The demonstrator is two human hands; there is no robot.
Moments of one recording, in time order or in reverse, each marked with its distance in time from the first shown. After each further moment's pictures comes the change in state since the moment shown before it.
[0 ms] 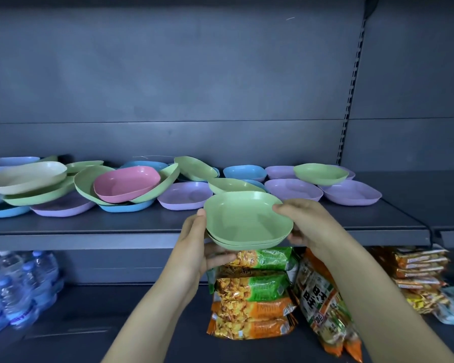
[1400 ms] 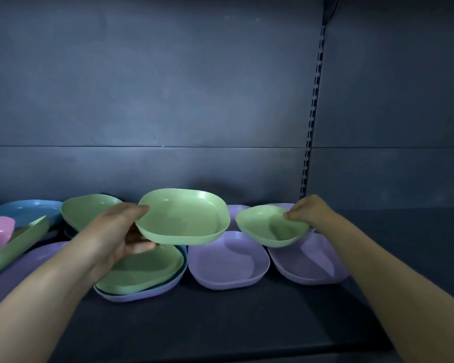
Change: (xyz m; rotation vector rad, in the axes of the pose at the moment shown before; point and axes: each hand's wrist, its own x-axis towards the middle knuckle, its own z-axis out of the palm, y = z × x) left_hand 0.186 0.036 0.099 0.255 0.048 0.034; right_hand 0.269 -0.005 -0.190 -0.731 0.230 0.036
